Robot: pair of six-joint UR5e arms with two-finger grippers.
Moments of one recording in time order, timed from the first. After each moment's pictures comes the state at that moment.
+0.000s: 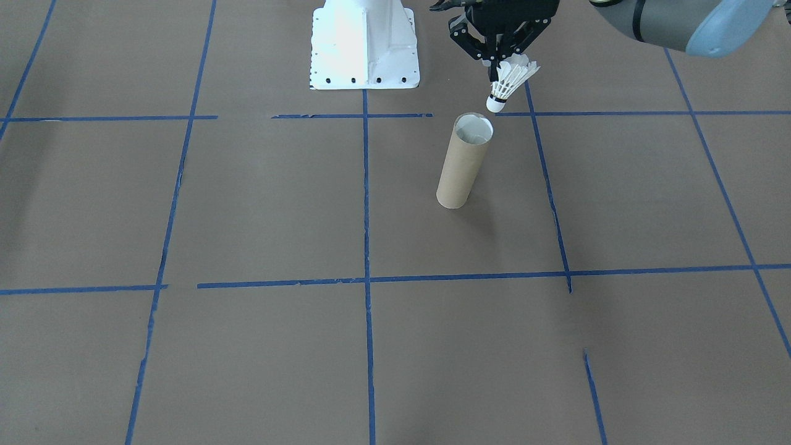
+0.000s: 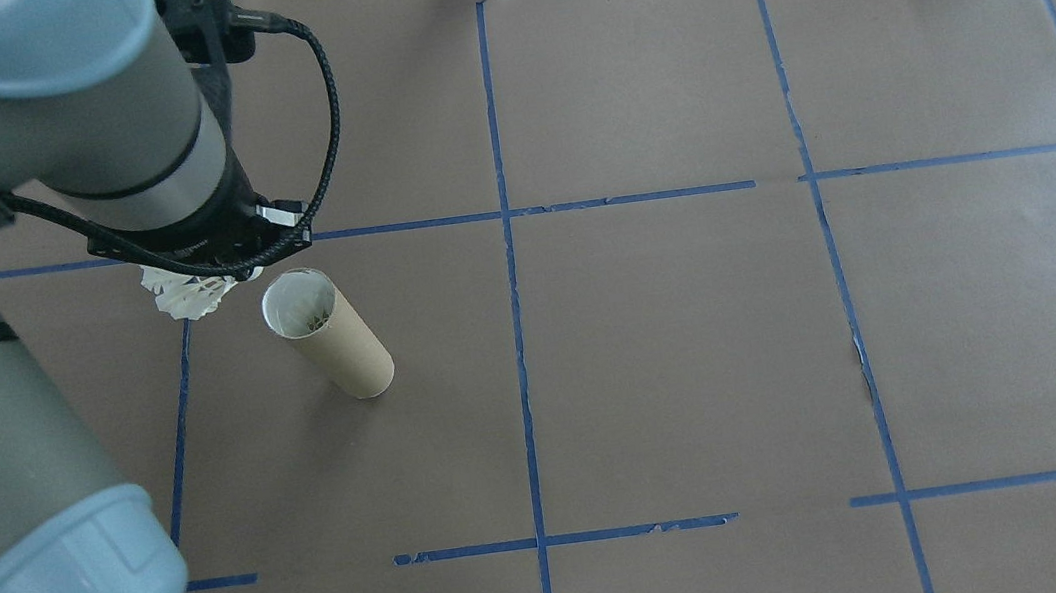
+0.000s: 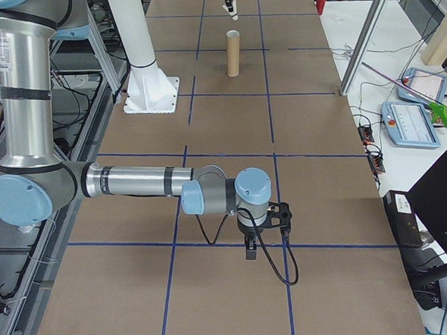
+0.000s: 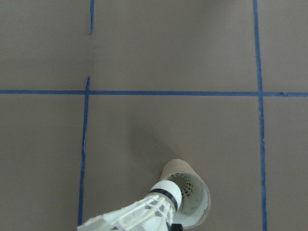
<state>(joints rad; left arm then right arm) -0.64 -2.47 -2.17 -0.62 -1.77 -1.01 1.56 -1.66 1.62 -1.49 2.30 0.08</state>
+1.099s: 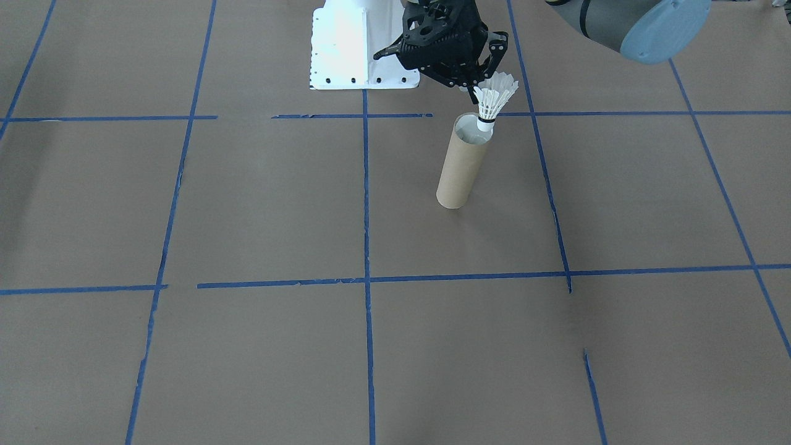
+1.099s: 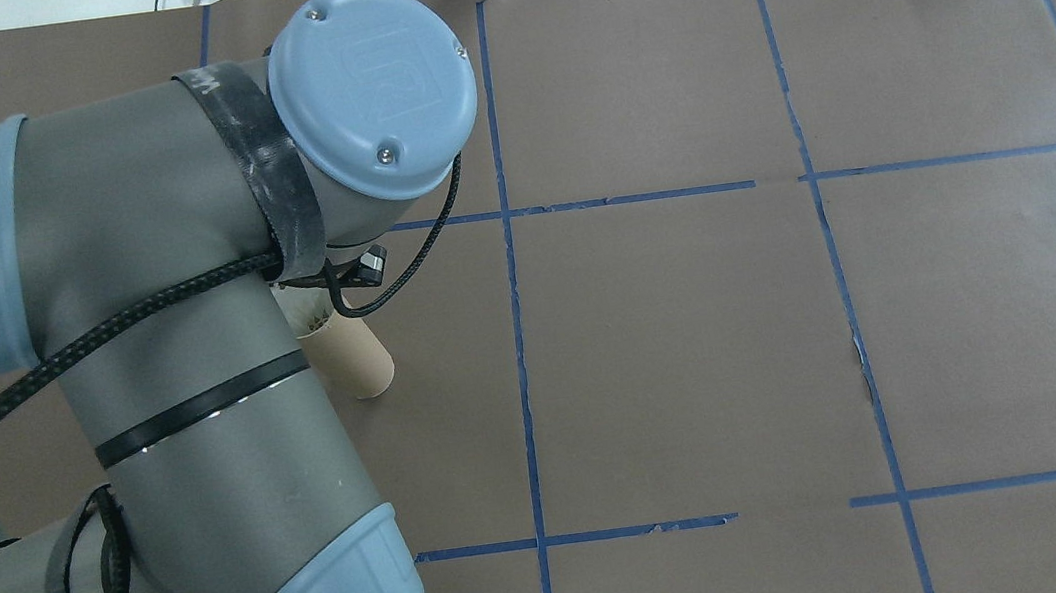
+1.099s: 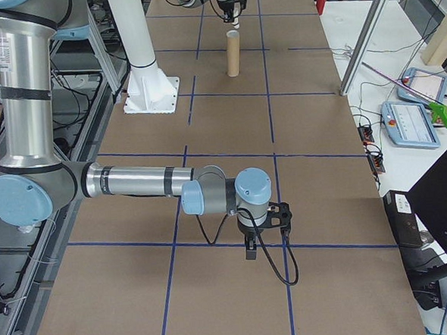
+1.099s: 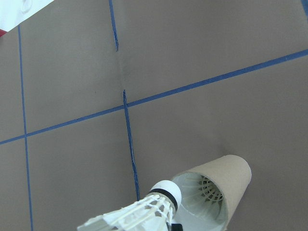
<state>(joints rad) -0.54 -2.57 -1.99 -0.52 -1.57 -0.90 1.56 -1.66 1.62 -1.49 2.30 0.08</state>
